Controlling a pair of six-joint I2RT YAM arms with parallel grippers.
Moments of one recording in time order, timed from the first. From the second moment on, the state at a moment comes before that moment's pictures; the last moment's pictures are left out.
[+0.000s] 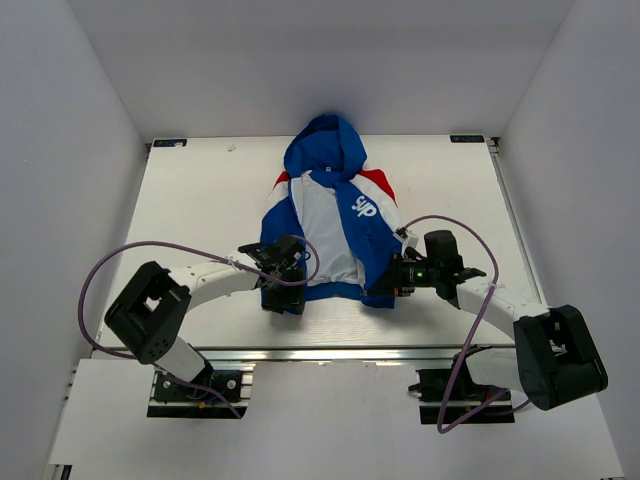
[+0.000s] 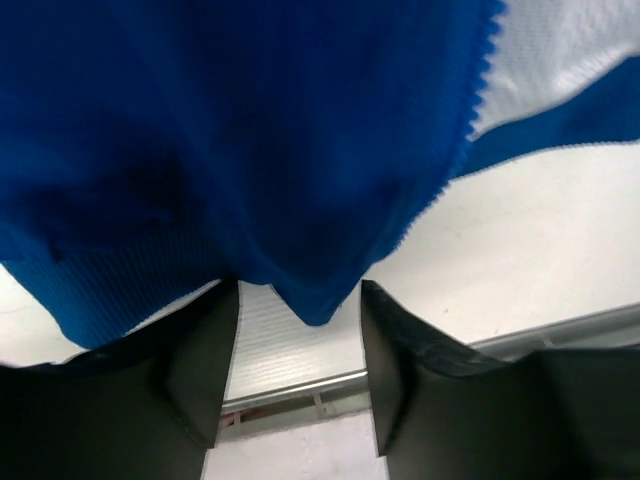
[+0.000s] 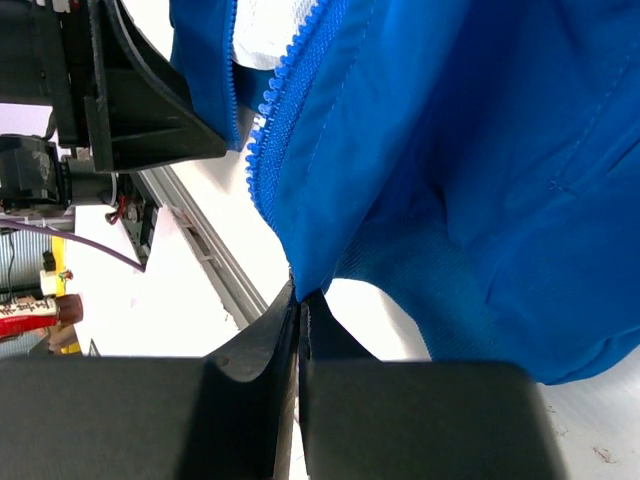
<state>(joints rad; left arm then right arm) -0.74 1.54 0.84 -0.58 0.07 -0.67 0.35 1.24 0.46 0.01 -0.79 0.41</state>
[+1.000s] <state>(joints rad) -0.74 1.58 0.88 -0.54 0.04 -0.70 0.35 1.24 0.46 -0.01 -0.76 0.39</state>
